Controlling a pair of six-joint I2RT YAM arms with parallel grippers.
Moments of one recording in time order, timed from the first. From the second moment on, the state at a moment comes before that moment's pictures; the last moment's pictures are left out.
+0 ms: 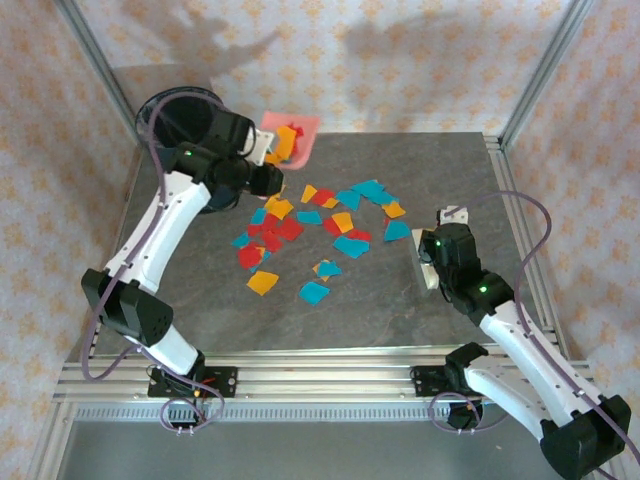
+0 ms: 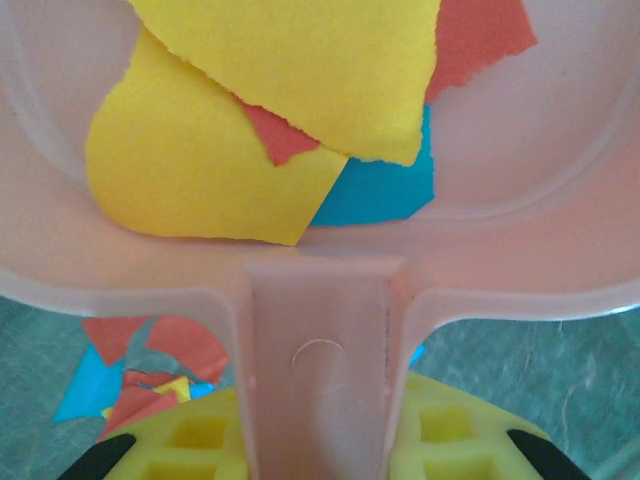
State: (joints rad) left arm -0.29 1.61 1.78 -1.07 0.25 -0.14; right arm 0.43 0.79 0.67 -0.46 0.37 0.31
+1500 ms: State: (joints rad) left arm 0.14 1.84 1.80 -0.47 0.67 -1.04; right arm 0.43 0.80 0.69 -0.48 0.34 0.36
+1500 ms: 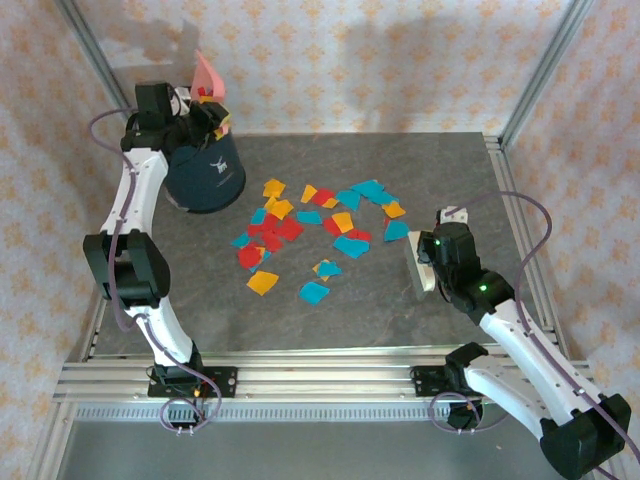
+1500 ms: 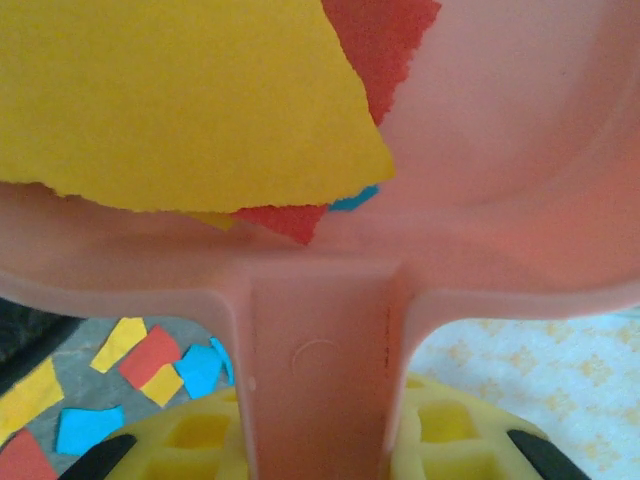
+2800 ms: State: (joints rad) left arm 0.14 1.76 1.46 0.36 0.70 -1.75; right arm 0.43 0.77 0.68 -0.49 0.33 0.38
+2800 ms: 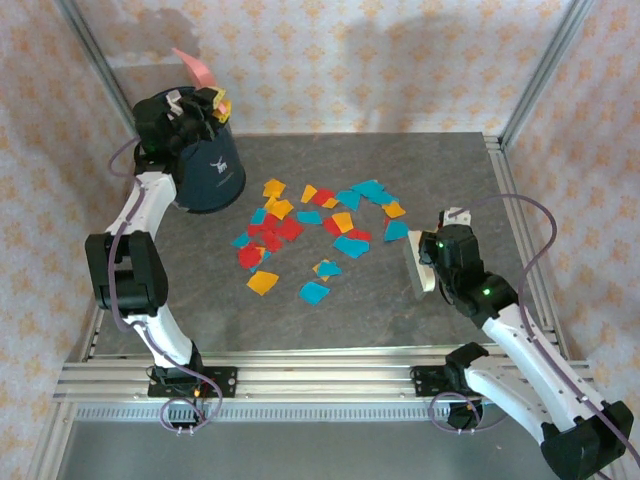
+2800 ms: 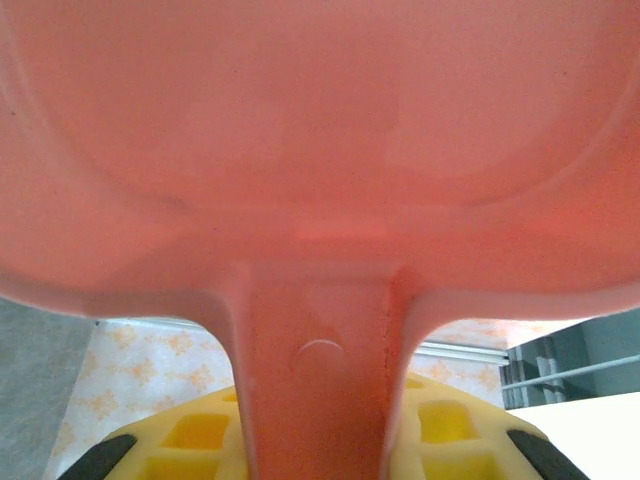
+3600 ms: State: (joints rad) left arm 0.08 1.52 1.73 -0.94 0.51 -0.49; right arm 0.52 1.12 0.75 -0.21 -0.31 0.51
